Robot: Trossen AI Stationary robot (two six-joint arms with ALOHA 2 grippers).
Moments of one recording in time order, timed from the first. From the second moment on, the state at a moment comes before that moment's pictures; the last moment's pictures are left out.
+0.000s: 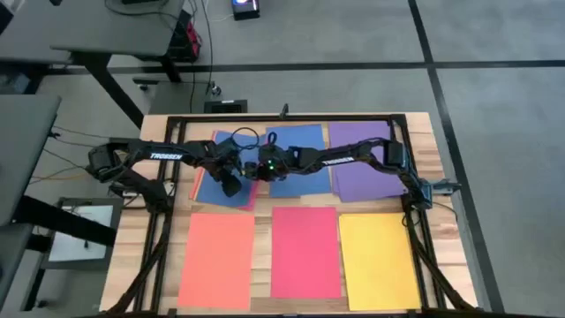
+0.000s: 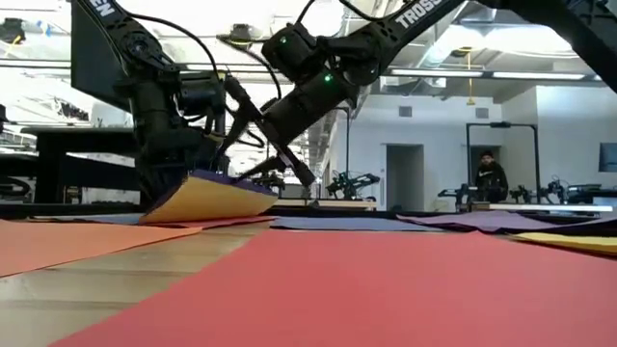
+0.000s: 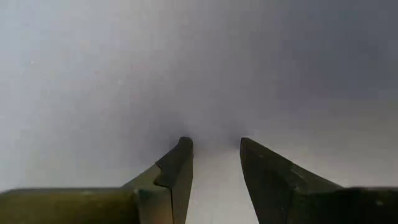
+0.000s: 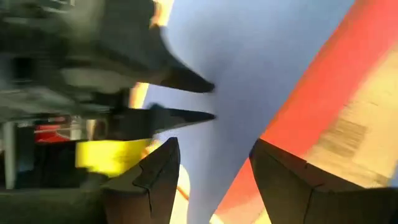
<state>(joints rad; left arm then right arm) 0.46 1.46 0.67 -0.47 0.20 -0.17 -0.16 2.18 1.58 -0.03 -0.09 1.20</state>
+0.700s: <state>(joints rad) 0.46 1.46 0.67 -0.50 0.20 -0.16 -0.15 2.28 1.60 -0.03 -0.06 1.23</state>
